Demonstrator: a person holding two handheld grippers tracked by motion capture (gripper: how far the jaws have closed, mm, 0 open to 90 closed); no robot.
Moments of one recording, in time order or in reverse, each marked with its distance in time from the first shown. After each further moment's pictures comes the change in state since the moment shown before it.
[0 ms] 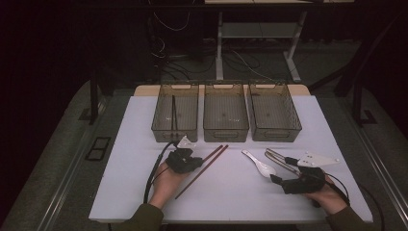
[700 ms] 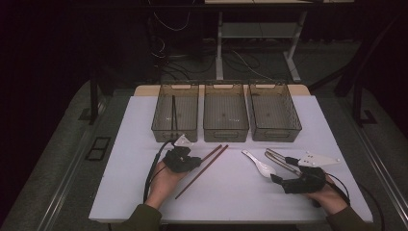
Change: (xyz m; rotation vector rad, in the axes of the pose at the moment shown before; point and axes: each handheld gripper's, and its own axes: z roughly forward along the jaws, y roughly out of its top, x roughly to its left) left arm -0.002 0.004 -0.014 0.007 -0.022 -0.004; right arm 0.000 0.000 -0.001 -0.007 -0.001 0.006
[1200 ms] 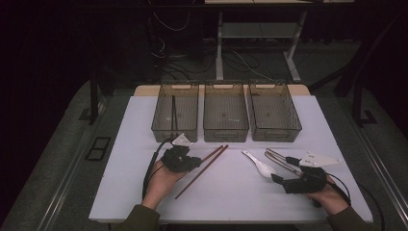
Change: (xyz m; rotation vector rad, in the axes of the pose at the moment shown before) left arm -0.005 0.007 -0.016 0.003 -0.035 0.016; right arm -0.001 0.000 -0.003 -0.008 0.001 -0.001
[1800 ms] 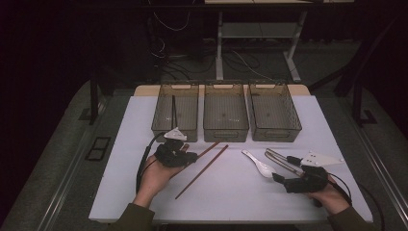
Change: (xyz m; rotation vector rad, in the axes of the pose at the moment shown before) left arm 0.006 0.013 -0.025 -0.013 -0.024 -0.017; right arm -0.003 0.000 -0.002 -0.007 -0.002 0.012
